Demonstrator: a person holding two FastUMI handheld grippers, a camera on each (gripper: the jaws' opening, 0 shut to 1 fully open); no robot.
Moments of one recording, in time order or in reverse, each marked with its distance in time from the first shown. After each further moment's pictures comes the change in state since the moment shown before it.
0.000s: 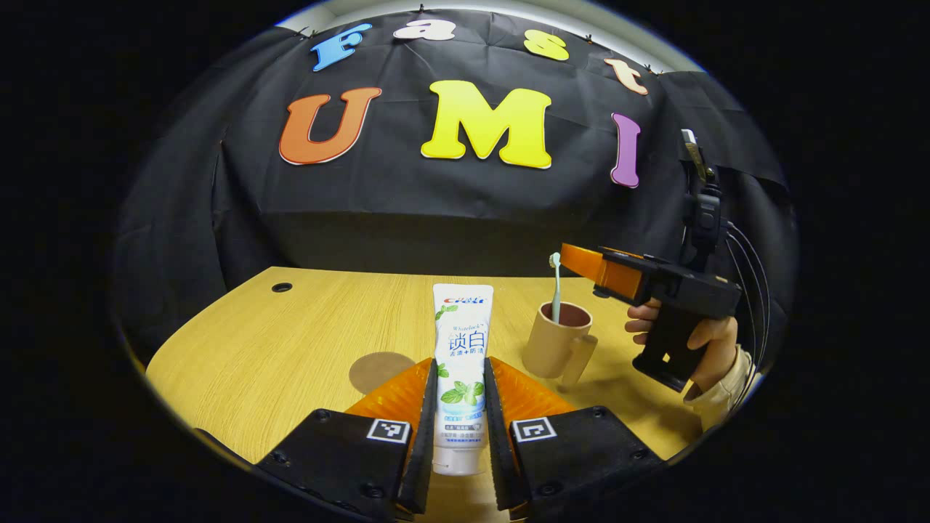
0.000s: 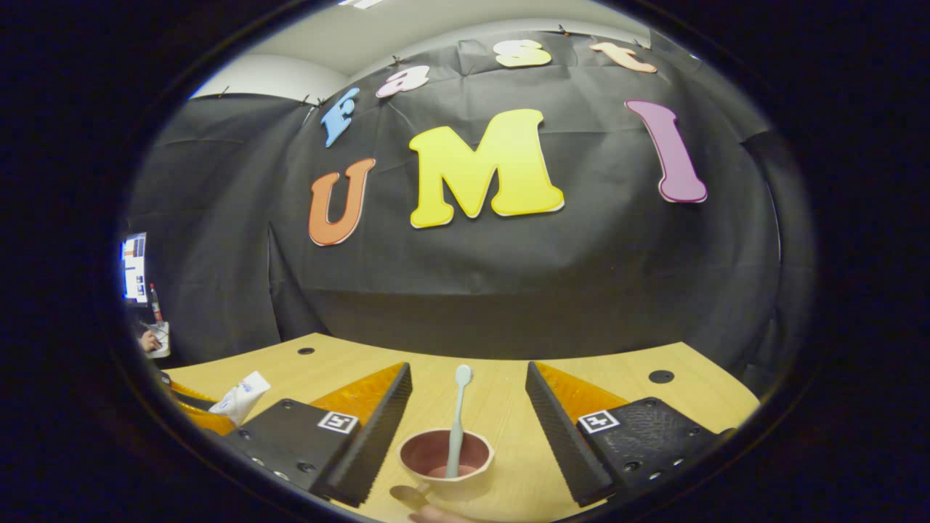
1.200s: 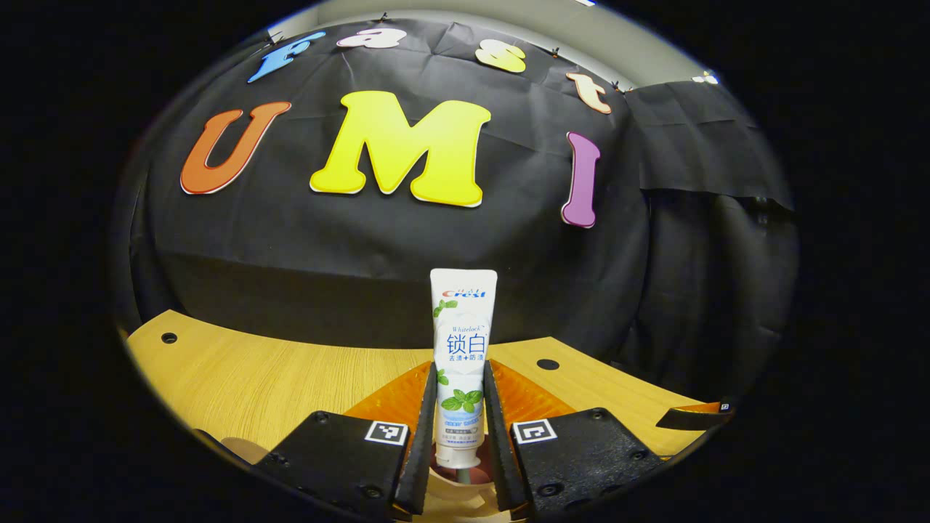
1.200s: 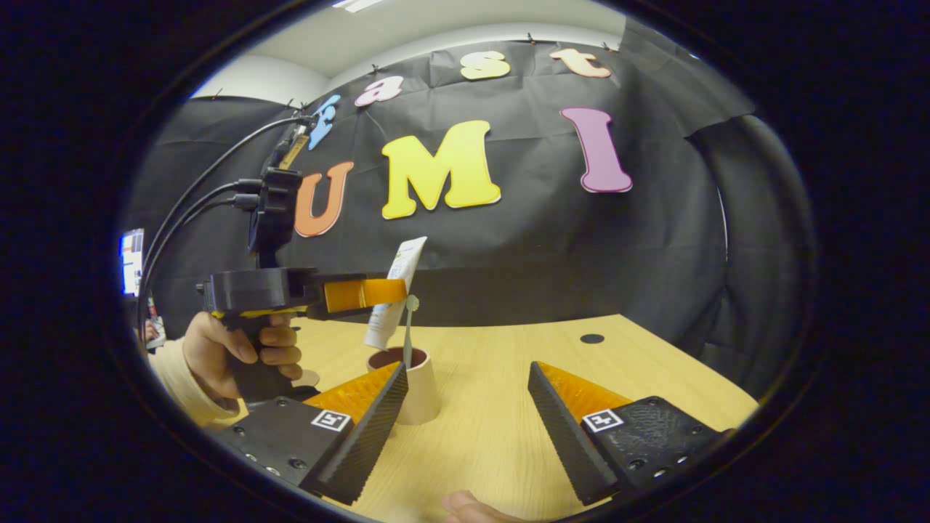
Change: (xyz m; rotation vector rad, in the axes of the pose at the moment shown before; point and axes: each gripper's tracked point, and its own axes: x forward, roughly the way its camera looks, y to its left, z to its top) left arm 0.151 -0.117 0.071 0.010 -0.154 -0.217; right arm -0.116 -0.059 -0.057 0.087 0.021 -0.103
